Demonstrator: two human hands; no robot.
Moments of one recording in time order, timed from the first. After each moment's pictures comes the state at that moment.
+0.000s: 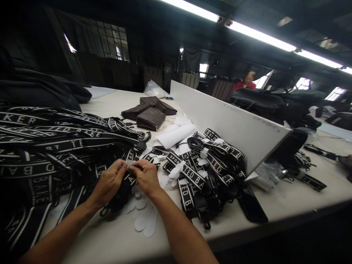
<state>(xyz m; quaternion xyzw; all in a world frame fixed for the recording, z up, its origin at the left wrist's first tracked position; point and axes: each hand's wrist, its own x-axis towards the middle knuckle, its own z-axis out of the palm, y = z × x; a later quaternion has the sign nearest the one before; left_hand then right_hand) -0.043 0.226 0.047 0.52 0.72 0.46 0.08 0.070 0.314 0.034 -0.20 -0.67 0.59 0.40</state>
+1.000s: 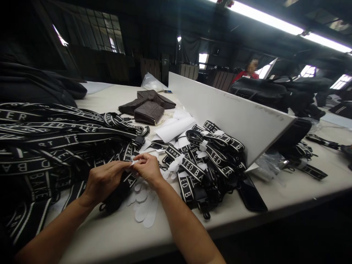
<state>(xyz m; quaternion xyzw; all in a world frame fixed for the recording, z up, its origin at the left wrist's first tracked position) -0.055 0.220 0.040 0.70 0.59 0.34 -0.22 0.068 0.324 0.031 -0.25 -0.54 0.72 0.34</state>
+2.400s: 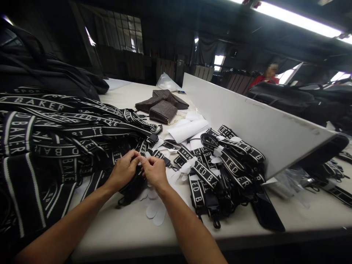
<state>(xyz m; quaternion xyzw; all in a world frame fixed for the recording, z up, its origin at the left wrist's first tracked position) -0.045 0.231 0.050 0.47 0.72 0.50 0.10 0.065 0.301 0.032 -0.30 -0.61 0.66 0.33</state>
